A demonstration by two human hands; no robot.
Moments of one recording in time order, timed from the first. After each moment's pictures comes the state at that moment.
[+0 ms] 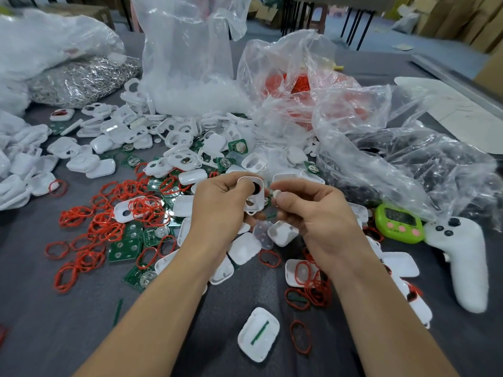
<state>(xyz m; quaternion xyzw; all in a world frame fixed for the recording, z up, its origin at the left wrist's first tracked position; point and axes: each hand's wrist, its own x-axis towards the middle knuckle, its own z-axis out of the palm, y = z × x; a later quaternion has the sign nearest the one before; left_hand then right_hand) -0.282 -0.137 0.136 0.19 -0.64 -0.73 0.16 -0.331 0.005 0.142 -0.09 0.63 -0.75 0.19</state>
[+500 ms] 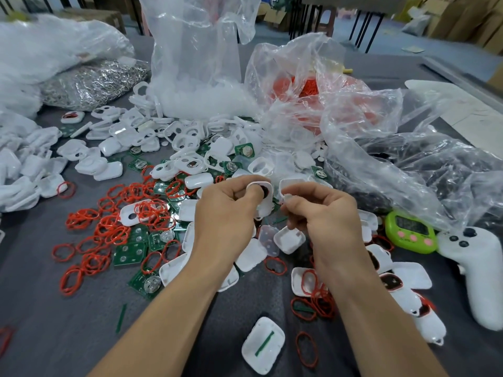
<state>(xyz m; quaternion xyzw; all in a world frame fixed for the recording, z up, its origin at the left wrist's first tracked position) -0.283 -0.135 0.130 0.21 -0.72 -0.62 0.21 -0.327 -0.003 0.141 -0.05 0.69 -0.72 0.09</state>
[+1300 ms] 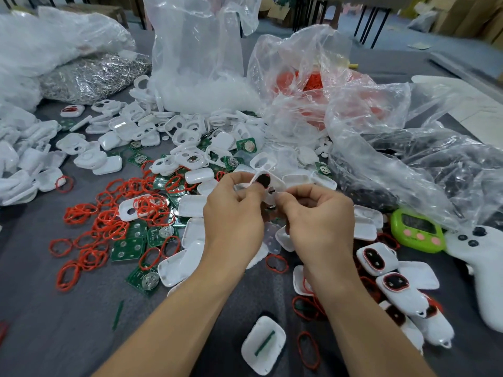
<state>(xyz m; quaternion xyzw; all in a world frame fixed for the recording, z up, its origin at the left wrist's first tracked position) -0.288 -0.124 0.116 0.24 -0.65 -0.69 0.22 -0.318 -0.019 0.129 -0.02 0.78 -0.63 -0.02</state>
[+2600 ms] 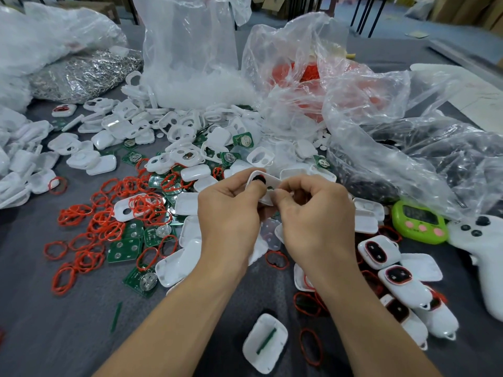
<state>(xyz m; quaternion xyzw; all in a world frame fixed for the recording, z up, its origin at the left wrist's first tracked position) -0.286 -0.117 0.124 0.24 -0.56 -0.76 0.22 -0.318 -0.017 0.134 -0.10 0.87 -0.48 -0.08</state>
